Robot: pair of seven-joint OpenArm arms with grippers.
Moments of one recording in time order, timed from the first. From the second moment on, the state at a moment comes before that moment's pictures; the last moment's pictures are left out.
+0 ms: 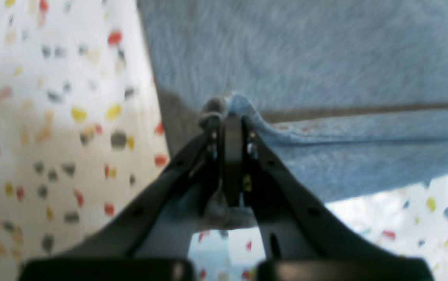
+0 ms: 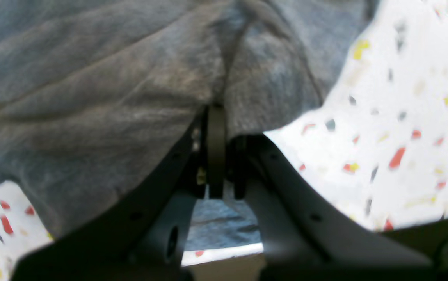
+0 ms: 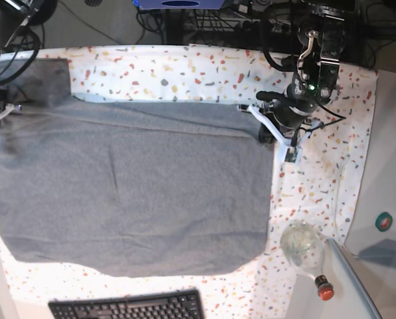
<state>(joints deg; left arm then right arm) 14.0 -12.0 1.3 91.7 -13.6 -7.8 35.7 -2.2 11.0 42.1 74.2 1.1 25.9 -57.7</state>
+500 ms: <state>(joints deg) 22.6 -14.8 1.1 98.6 -13.4 -7.4 34.7 -8.8 6.6 42.1 89.1 0.7 19.9 -58.0</state>
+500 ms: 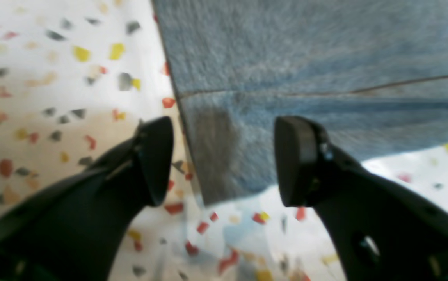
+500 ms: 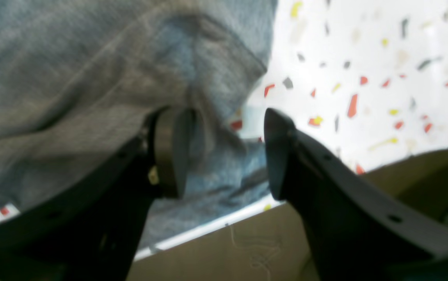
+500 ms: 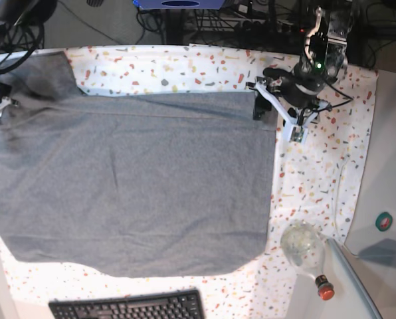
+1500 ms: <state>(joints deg) -12.8 -9.4 7.1 54.8 -13.4 -8.0 30.0 5.8 8.4 41.5 63.7 0.5 20.1 -44.5</state>
